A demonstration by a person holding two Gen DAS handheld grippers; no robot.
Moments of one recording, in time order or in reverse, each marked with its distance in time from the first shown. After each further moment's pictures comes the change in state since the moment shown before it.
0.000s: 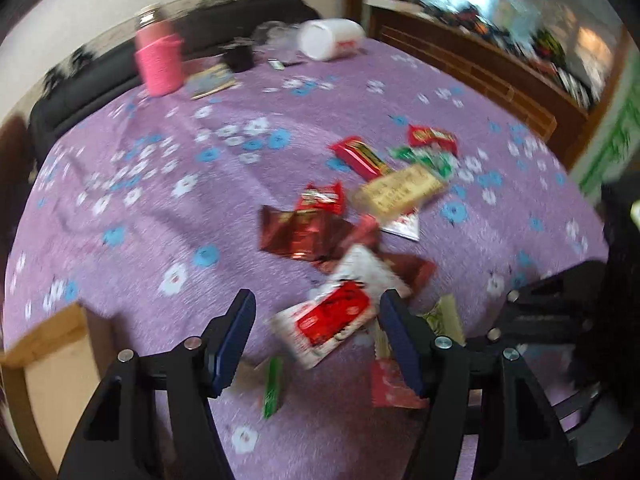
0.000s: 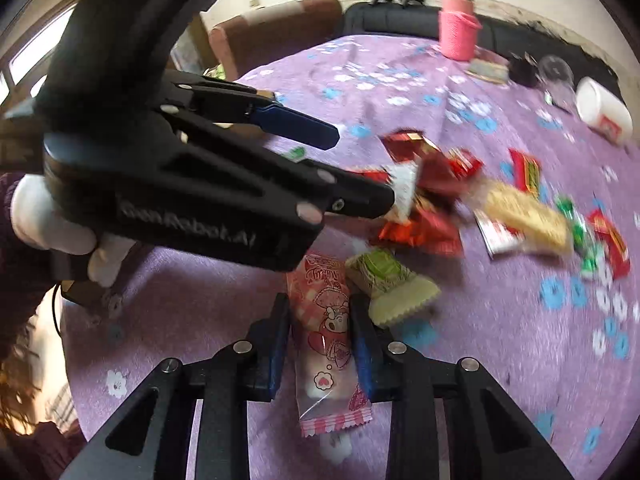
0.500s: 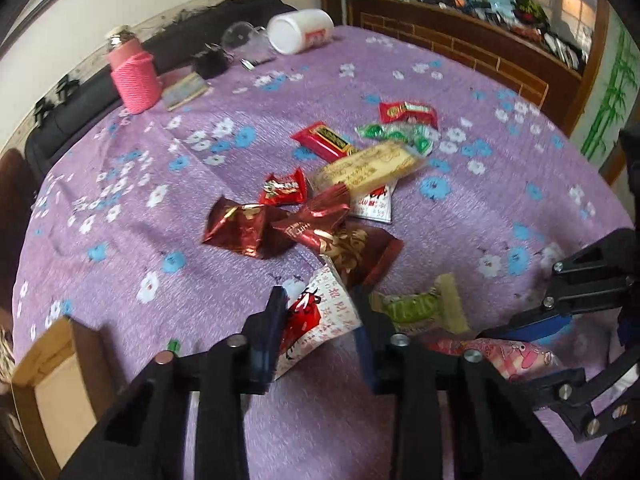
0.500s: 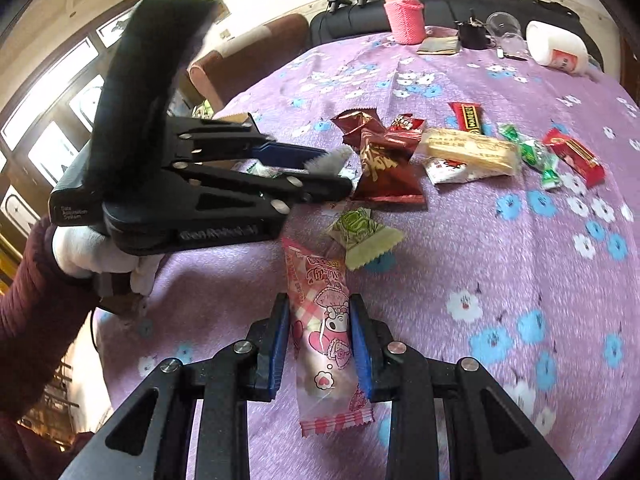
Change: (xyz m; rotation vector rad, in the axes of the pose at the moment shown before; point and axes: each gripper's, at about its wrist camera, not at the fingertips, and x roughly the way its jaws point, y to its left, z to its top) left arm 0.001 -0.029 -0.008 0.058 -0.007 0.039; right arm -0.036 -0.022 -0.031 0.166 -0.070 0.058
